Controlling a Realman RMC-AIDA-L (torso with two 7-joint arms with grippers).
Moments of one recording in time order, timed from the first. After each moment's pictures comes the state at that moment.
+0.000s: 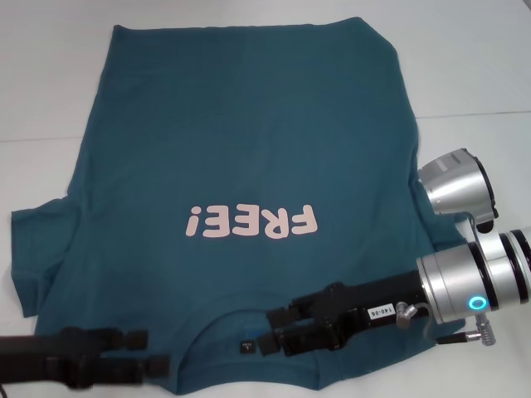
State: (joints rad) left arm -0.42 -2.10 0.63 0.87 2.19 1.84 -1.88; right arm 0.67 2.09 -0.98 -0.54 -2.00 -1.53 1.78
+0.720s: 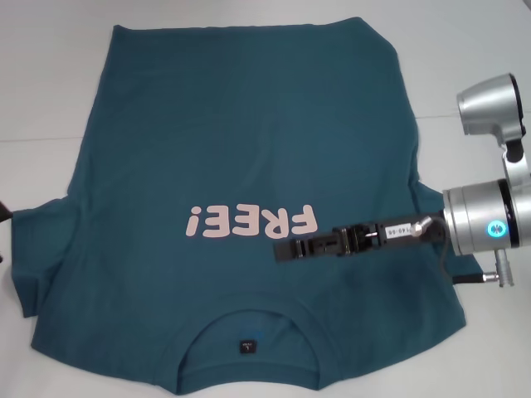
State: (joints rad) left arm -0.43 -2.02 0.17 0.75 2.20 1.49 -2.45; right arm 0.68 2.05 -0.93 -0.65 -1.95 -1.49 2.13
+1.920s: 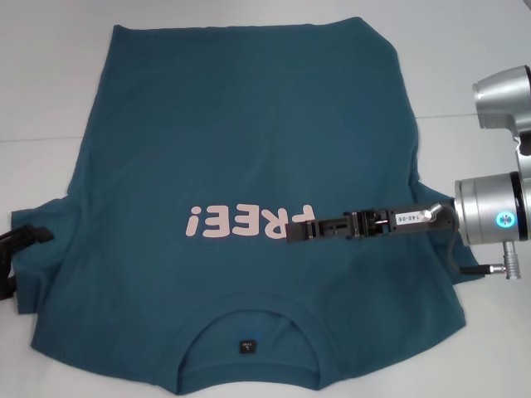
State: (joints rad) left arm -0.51 -2.01 0.29 0.55 2.26 1.18 -2.47; right arm 0.67 2.04 -0.89 -0.64 -1.95 -1.47 2.15
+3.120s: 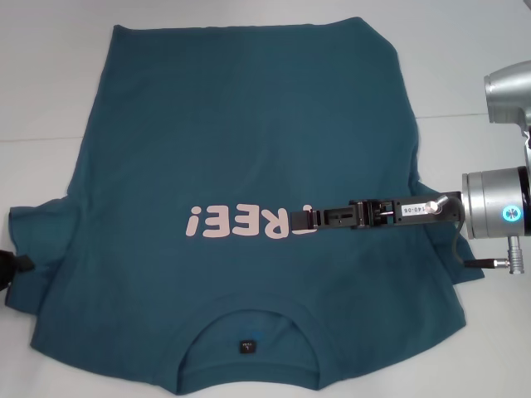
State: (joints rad) left arm -0.51 -2.01 0.30 0.60 2.32 1.21 -2.45; right arm 0.67 2.04 -0.85 -0.64 -1.95 -1.47 2.15
